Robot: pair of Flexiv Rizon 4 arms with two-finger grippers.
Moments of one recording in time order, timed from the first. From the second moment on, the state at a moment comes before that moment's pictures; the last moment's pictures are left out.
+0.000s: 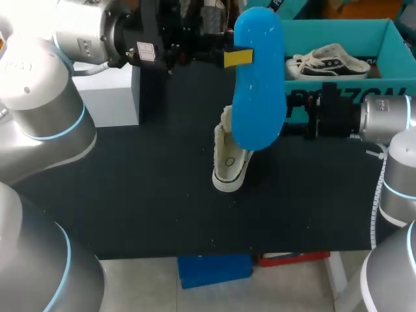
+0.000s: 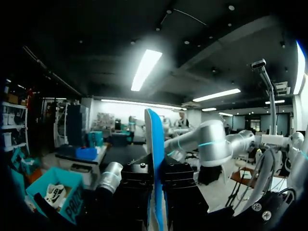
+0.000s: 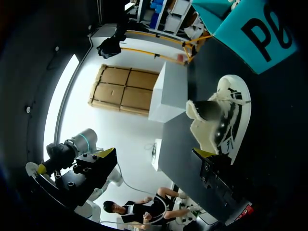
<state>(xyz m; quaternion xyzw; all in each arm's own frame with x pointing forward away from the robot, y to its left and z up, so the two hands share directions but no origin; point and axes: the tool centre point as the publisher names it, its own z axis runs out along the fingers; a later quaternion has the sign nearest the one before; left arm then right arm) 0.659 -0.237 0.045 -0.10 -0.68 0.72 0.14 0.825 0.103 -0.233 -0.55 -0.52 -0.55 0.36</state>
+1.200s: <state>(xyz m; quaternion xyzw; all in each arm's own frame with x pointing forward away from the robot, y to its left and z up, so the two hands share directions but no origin) 0.651 -0.244 -0.047 -0.21 -0.68 0.70 0.06 0.825 0.102 -0.233 -0.55 -0.52 -0.55 0.36</state>
